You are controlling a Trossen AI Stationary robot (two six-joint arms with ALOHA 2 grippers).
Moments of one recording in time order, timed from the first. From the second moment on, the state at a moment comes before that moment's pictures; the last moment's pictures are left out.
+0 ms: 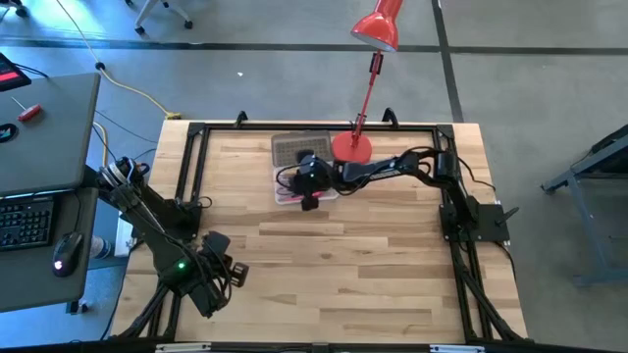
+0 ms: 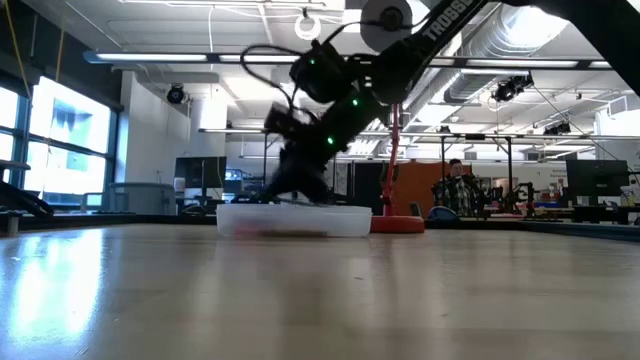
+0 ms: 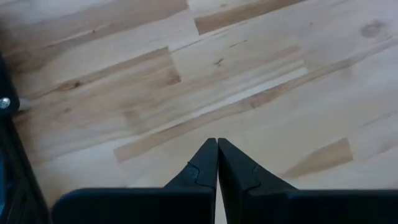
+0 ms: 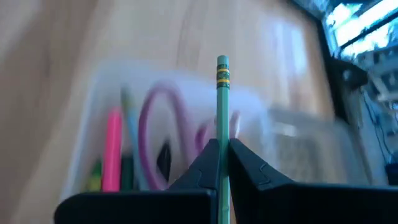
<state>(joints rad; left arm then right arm) -0.88 1.49 1.19 -1.28 -0.40 -2.12 -0.18 2.10 1.37 0.12 0.10 -0.55</state>
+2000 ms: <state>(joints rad) -0.39 1.49 1.19 -1.57 -0.44 -1.85 0.24 2.10 1.34 -0.05 0.44 -0.48</state>
